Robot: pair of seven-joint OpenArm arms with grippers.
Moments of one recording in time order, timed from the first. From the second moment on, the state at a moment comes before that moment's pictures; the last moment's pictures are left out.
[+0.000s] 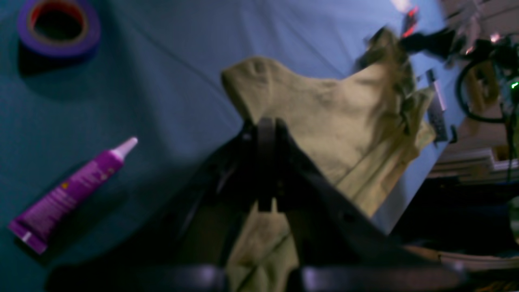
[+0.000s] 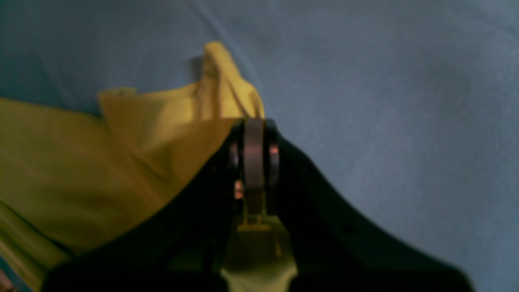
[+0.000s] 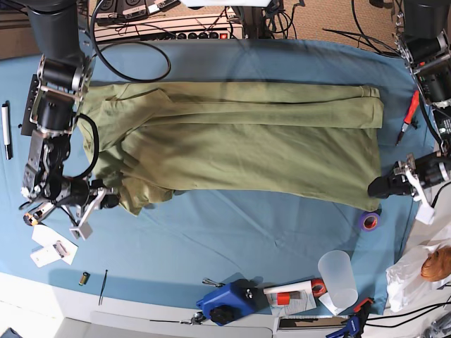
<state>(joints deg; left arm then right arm) -17.2 -26.4 -25.0 63.2 -73.7 -43.5 81.8 29.8 24.4 12.1 55.7 31.6 39.6 -64.7</state>
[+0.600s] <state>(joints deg) -2.7 -26.1 -28.7 63.1 -82.4 -43.5 81.9 2.7 24.3 29.4 91.2 37.2 37.2 -65.9</state>
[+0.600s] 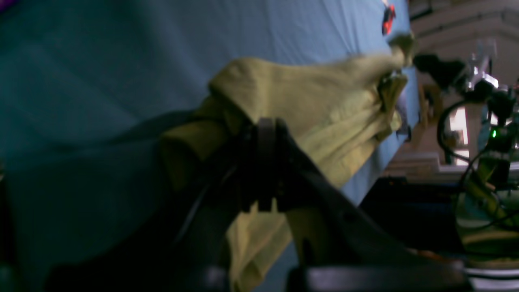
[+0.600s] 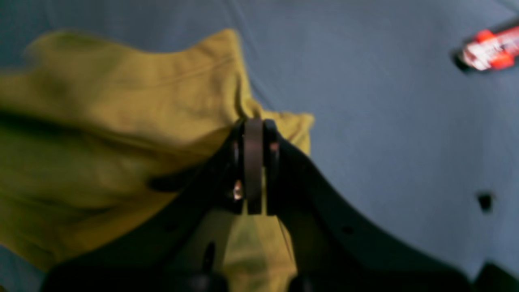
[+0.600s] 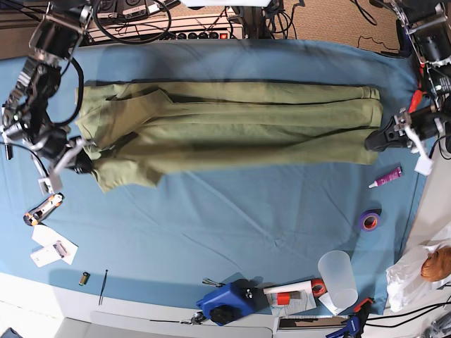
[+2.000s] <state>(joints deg) 7.8 -26.3 -36.4 72.6 -82.7 -42.2 81.9 -10.5 23.6 39.8 95.0 48.8 38.9 -73.4</state>
